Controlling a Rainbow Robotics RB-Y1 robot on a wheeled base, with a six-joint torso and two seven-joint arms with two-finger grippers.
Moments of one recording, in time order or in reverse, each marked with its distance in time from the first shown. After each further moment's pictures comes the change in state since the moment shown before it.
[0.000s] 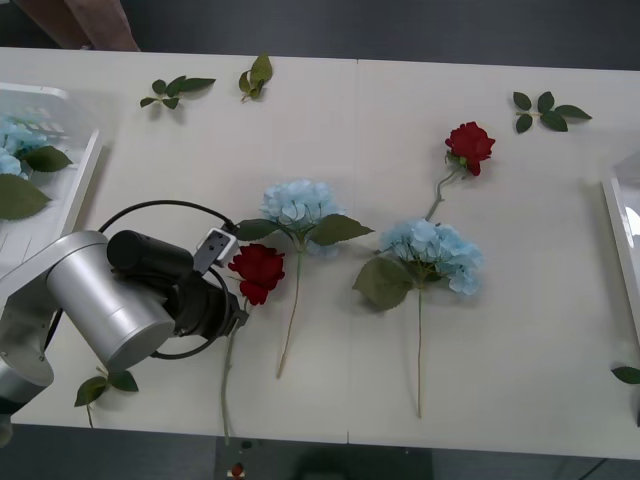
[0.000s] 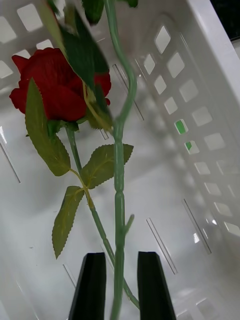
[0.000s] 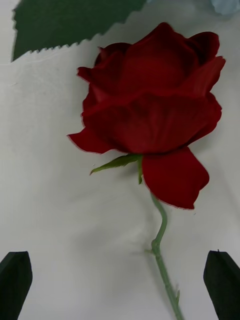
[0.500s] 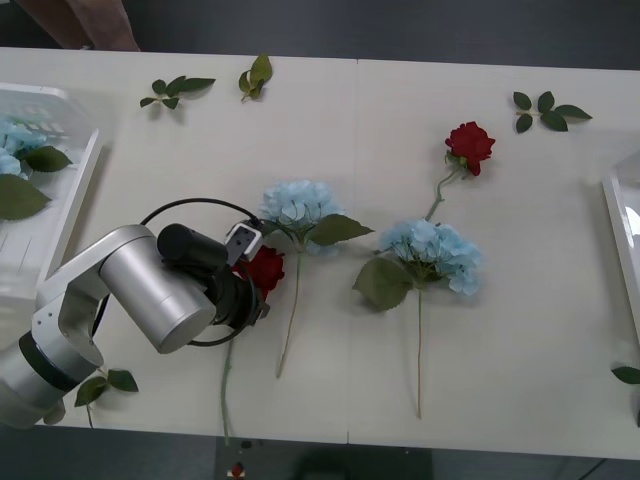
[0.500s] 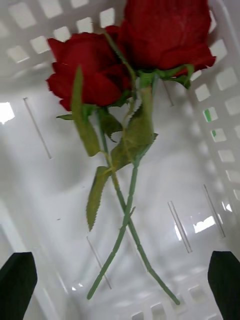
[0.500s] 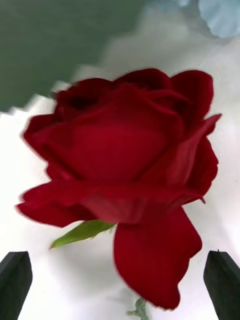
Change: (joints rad) right arm 0.000 0.000 0.000 -0.117 -0.010 0.155 0.000; left arm -0.087 -0.107 -0.060 0.165 -0.056 -0.032 0.000
